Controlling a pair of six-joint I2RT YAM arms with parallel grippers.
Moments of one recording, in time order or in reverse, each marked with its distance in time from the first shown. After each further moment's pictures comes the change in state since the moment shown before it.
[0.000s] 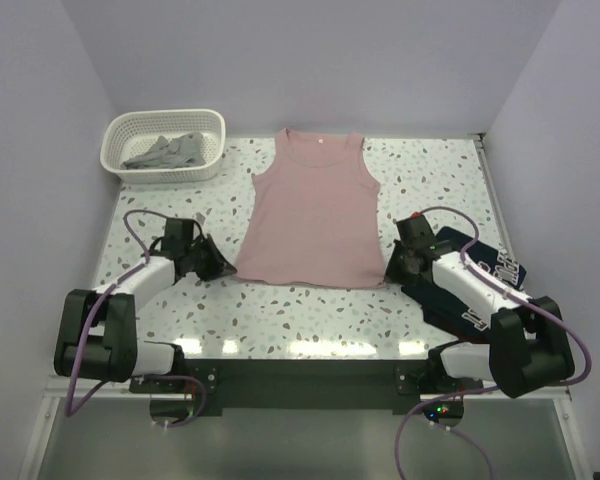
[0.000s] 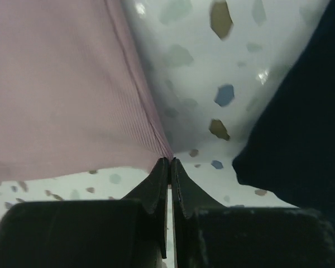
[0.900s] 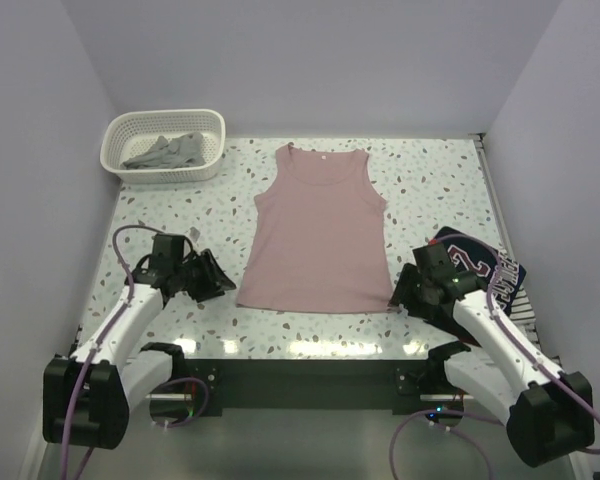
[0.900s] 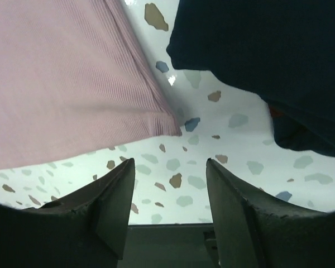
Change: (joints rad) left arm 0.000 -0.332 -0.115 -0.306 0.029 0.045; right arm -0.006 -0.352 -0.181 -0.267 -0.030 0.061
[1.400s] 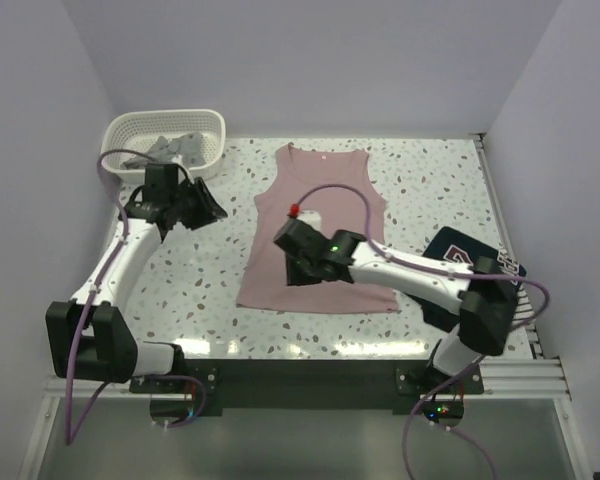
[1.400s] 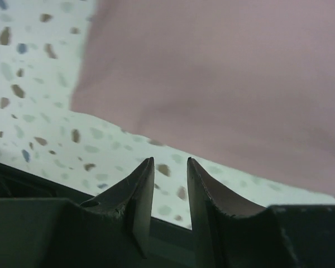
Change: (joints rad) left arm 0.009 0.326 0.518 -0.008 -0.113 0.072; right arm 0.692 0.574 0.642 0.076 0.225 0.123
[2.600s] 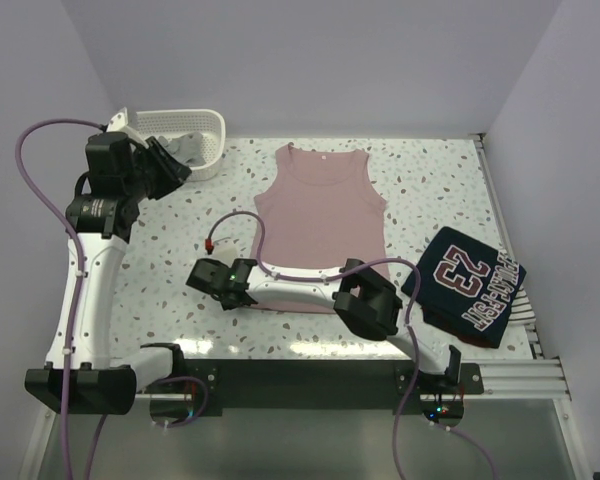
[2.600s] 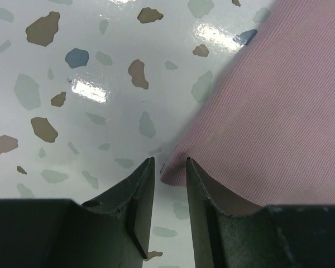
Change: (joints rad) left arm 0.080 -0.171 0.401 -0.209 -0.147 -0.011; right arm 0.281 0.808 0.743 -0.067 0.208 -0.031
